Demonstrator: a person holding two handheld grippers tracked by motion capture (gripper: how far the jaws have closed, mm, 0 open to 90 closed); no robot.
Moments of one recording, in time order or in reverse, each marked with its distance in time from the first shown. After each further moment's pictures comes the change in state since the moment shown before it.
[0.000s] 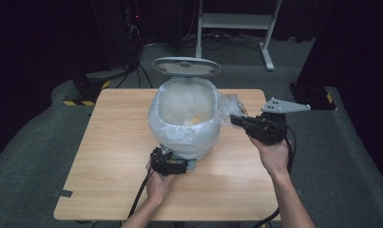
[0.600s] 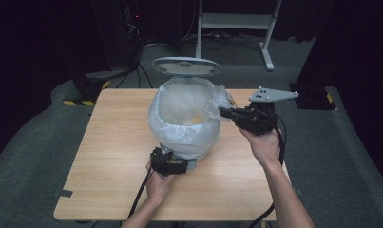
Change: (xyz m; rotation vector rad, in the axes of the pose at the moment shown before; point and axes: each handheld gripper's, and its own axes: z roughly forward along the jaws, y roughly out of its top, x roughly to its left) left arm 0.000 0.000 0.000 -0.001 0.001 -0.004; right arm 0.010 0.028 0.019 0.007 0.055 -0.034
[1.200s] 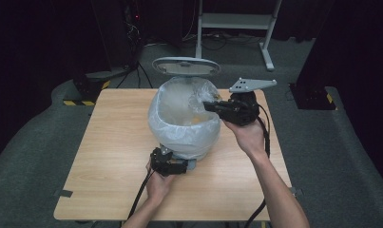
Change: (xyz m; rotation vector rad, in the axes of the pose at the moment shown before) left arm -0.001 0.000 0.000 -0.001 -0.003 -0.003; right arm 0.009 0.024 0.035 0.037 0.040 -0.037
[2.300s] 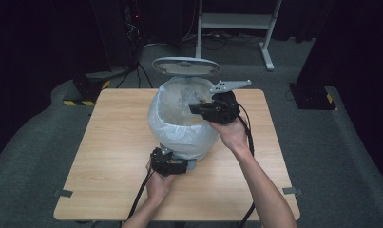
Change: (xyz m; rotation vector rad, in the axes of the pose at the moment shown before) left arm 0.000 0.000 0.000 -0.007 0.001 -0.004; right arm -0.006 -0.009 0.052 0.059 0.040 0.020
